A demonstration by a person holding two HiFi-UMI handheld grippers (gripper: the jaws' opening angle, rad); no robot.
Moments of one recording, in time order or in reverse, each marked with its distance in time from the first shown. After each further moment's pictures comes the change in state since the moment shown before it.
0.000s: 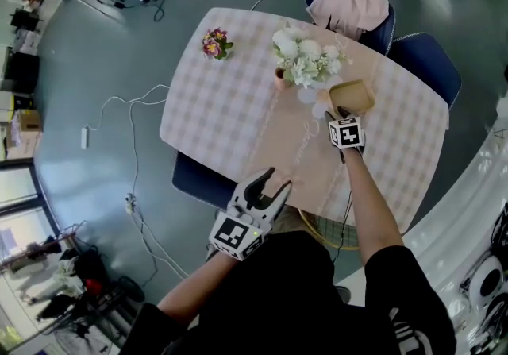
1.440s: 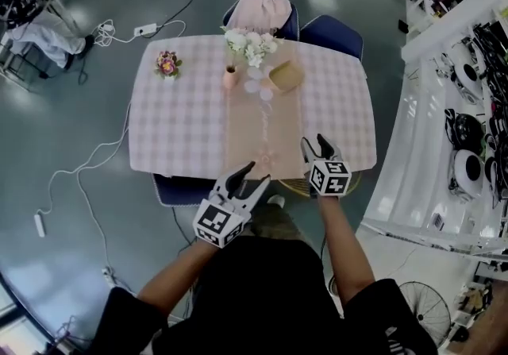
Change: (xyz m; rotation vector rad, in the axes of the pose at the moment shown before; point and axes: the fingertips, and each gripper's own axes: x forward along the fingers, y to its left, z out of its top) left arm -0.145 -0.020 -0.004 0.117 -0.073 -0.507; right arm -0.308 0.172 -0.034 0.294 -0.400 -0.410
